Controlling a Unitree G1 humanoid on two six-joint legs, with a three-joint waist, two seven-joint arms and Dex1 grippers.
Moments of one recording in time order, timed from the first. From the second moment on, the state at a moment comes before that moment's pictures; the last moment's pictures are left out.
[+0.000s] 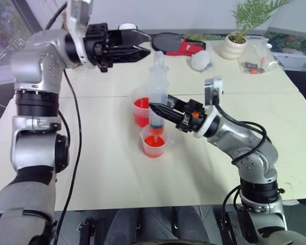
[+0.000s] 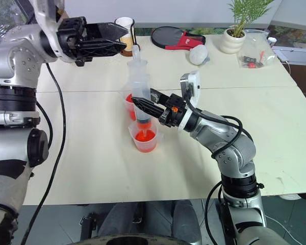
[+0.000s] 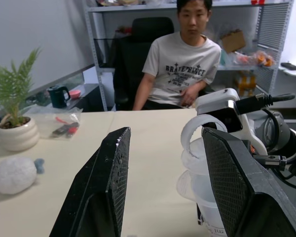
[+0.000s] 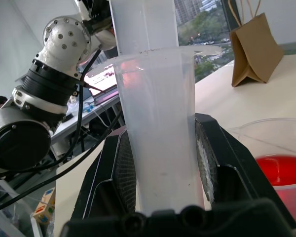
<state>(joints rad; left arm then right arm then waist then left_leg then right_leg) -1.23 0.55 0.05 0.46 -0.52 0.54 -1.47 -0.48 -0.33 0.00 -0.45 0.79 0.73 0.56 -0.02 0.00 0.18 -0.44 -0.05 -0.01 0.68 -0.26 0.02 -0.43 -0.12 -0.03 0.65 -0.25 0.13</state>
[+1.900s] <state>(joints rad) -1.10 0.44 0.00 0.38 -0.45 0.41 -1.48 -0.52 -0.41 0.02 -0.42 0.76 0.74 0.56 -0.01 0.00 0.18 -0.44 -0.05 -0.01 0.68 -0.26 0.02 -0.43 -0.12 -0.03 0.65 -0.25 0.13</state>
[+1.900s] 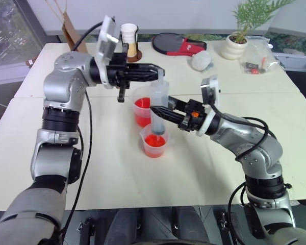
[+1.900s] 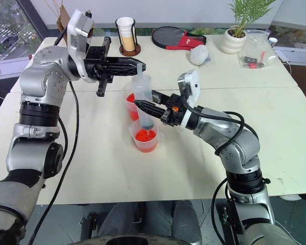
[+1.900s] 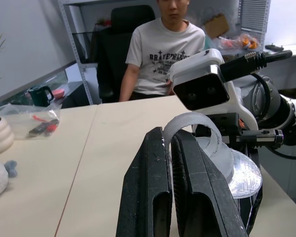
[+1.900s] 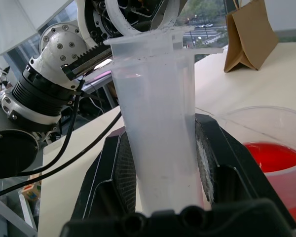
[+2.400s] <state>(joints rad) -1.15 0.59 0.07 0.56 -0.49 0.56 -1.48 -0.62 -0.38 -0.14 -0.46 0.90 0.75 0.45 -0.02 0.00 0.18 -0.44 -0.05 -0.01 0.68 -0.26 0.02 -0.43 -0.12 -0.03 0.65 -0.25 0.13</state>
